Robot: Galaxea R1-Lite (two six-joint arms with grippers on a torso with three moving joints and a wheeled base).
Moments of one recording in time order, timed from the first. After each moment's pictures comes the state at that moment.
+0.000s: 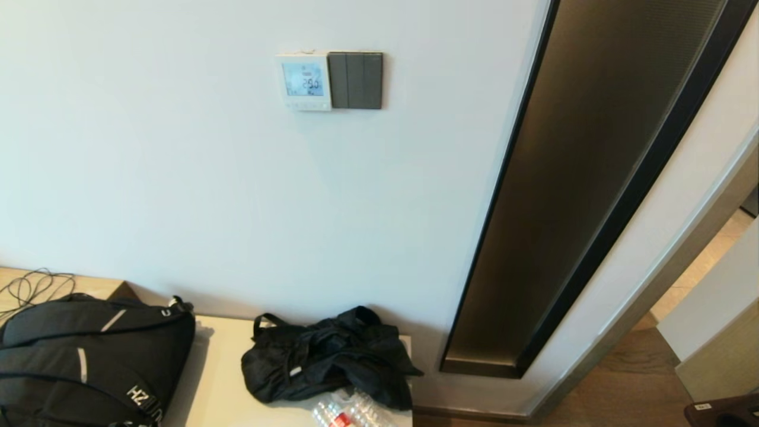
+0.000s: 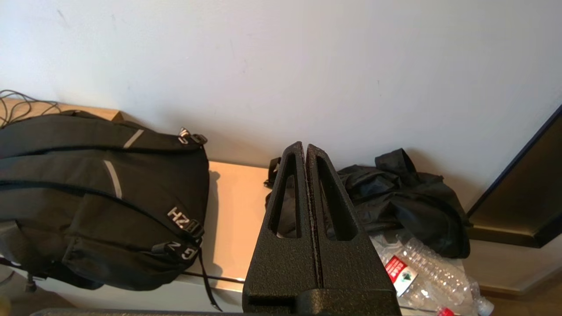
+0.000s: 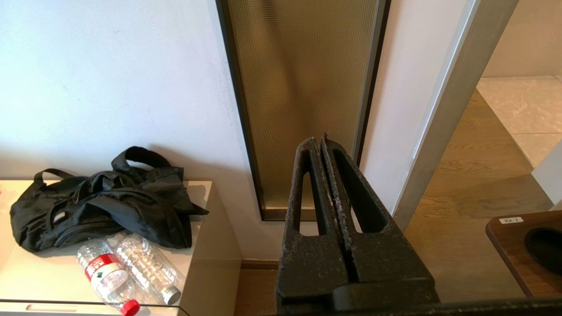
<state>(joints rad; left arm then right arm) 0.00 0.00 0.00 0.00 0.00 -0.02 -0.02 0.00 0.00 -0.02 0.02 -0.02</state>
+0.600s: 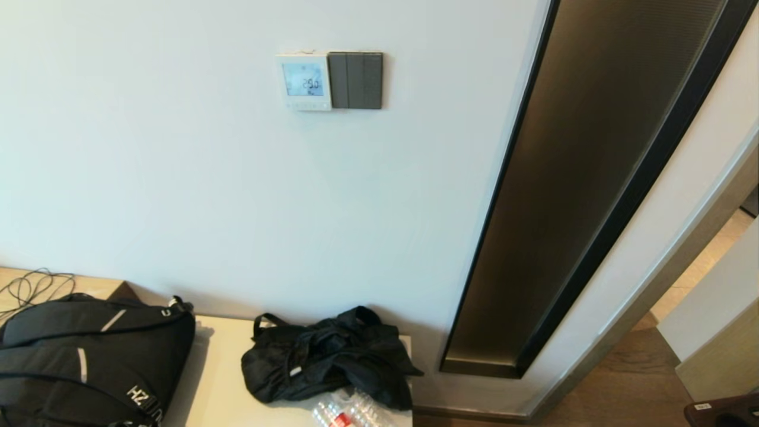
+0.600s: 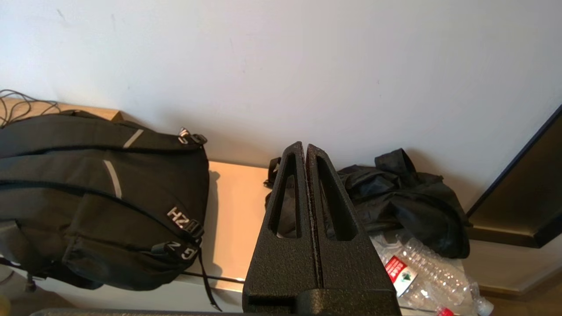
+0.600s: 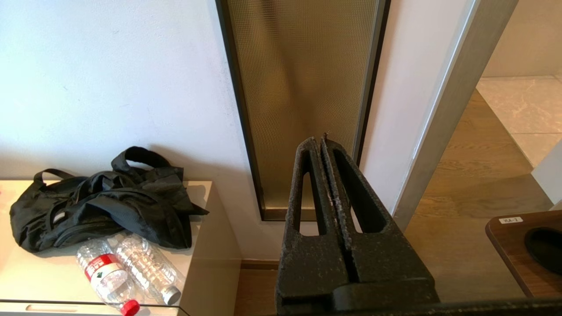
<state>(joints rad) 0.01 0.00 0.00 0.00 0.00 -0.03 -0.02 0.00 0.00 -0.02 0.02 -0.02</state>
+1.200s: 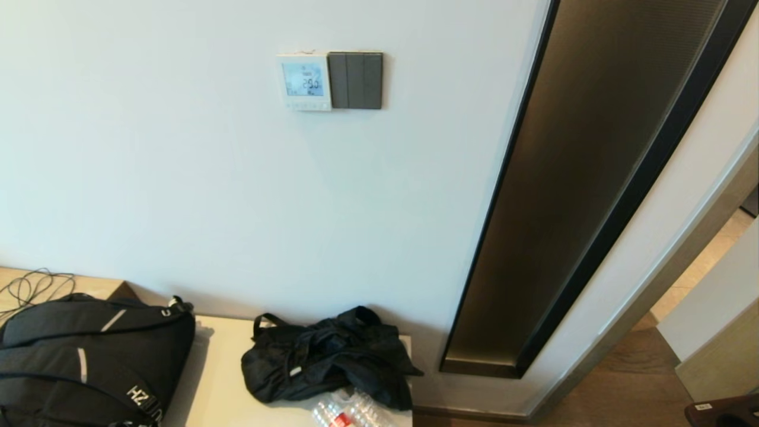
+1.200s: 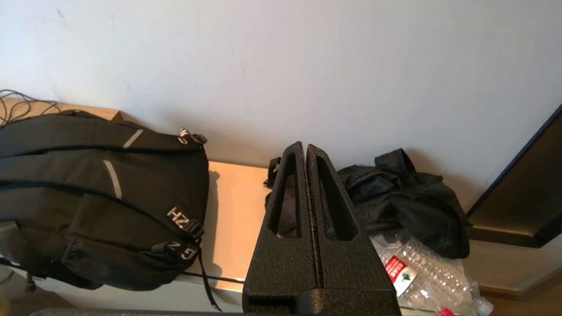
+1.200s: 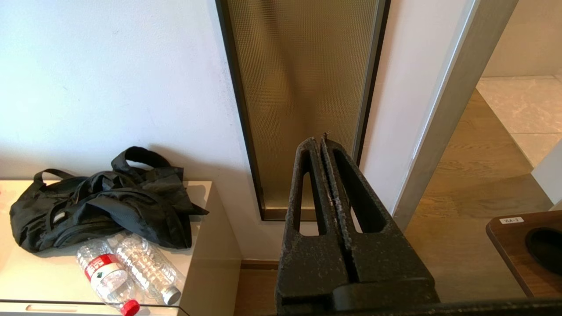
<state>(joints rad) 0.00 0.00 0.00 0.00 0.00 -0.03 -0.02 0.00 0.00 -0.02 0.02 -0.02</state>
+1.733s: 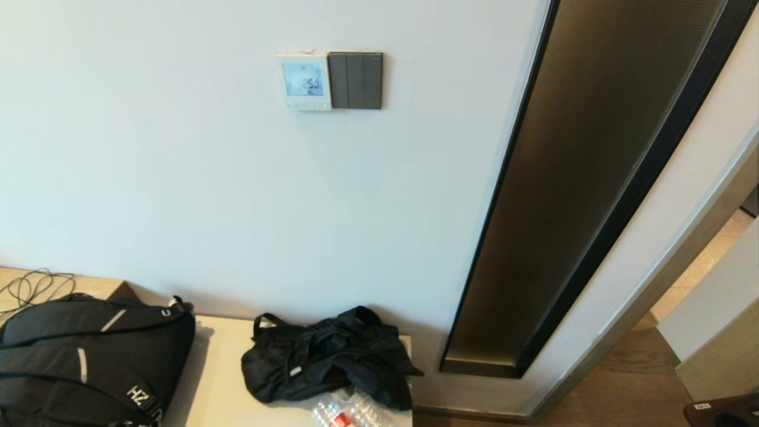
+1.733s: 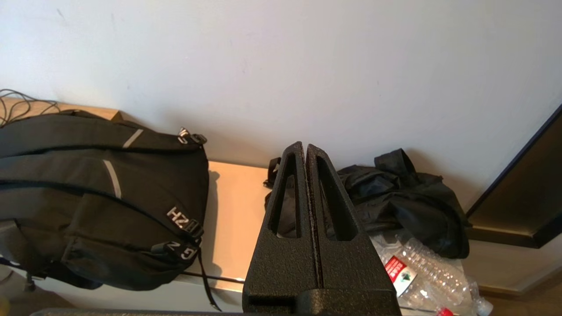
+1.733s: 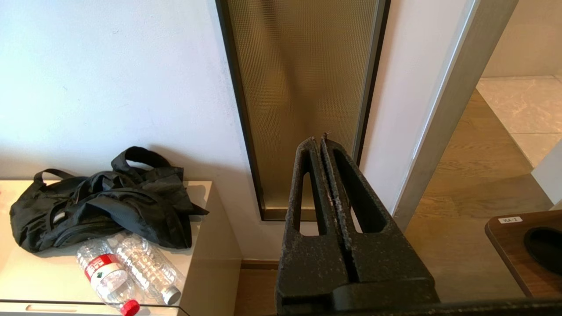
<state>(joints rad) 0.00 0.00 0.00 0.00 0.00 -0.03 -0.02 0.00 0.00 -0.02 0.02 -0.02</state>
